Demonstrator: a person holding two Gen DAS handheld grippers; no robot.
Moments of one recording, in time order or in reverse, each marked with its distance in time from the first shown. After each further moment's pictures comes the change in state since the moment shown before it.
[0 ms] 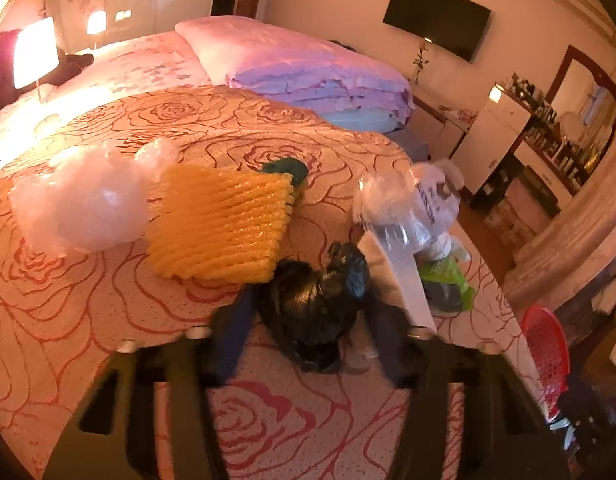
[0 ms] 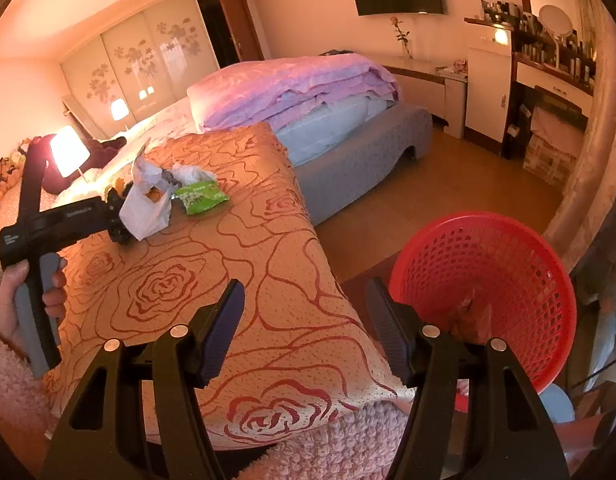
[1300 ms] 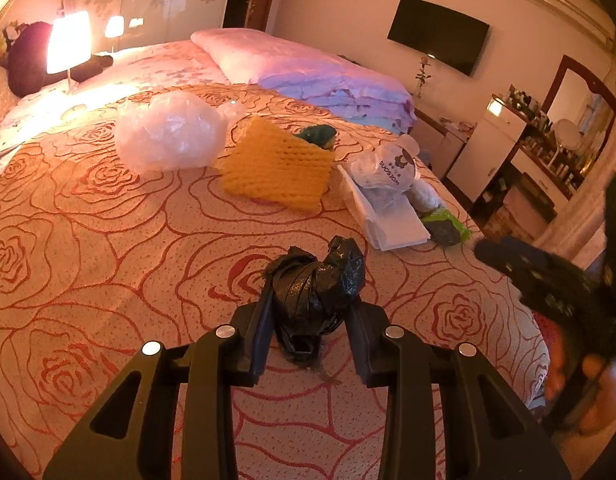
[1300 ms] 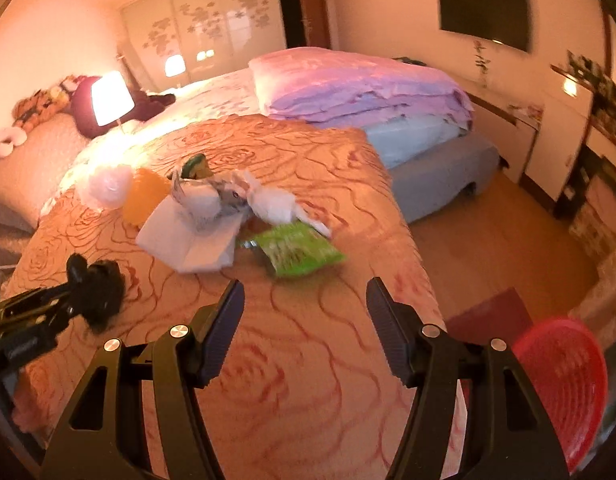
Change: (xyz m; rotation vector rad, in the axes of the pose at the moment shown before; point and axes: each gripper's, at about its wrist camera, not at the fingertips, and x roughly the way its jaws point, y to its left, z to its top) left arm -0.063 0.023 -0.072 -0.038 -0.075 0.011; right arm 0.076 0.093 0.054 -0.263 0.041 0.118
